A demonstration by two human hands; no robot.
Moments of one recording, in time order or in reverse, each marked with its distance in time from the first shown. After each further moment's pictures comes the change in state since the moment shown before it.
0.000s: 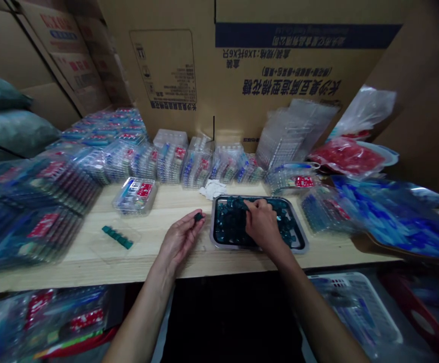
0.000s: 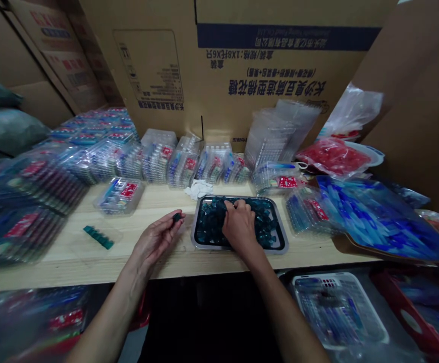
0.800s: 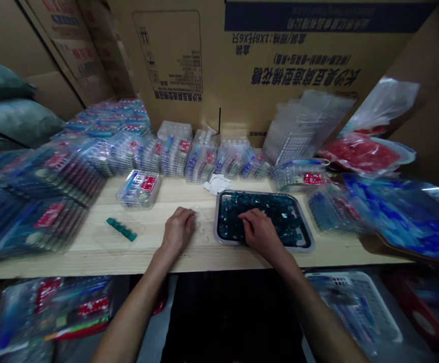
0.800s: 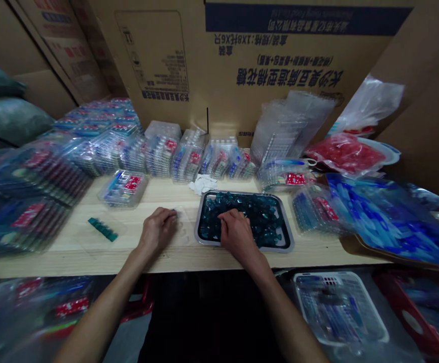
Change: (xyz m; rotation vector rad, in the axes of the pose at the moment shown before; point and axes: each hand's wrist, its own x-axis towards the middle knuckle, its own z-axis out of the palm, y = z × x) left_hand 0.032 -0.010 -0.060 1.514 0.047 0.898; right_hand -0.022 0.004 0.018 0.217 -0.162 -0.110
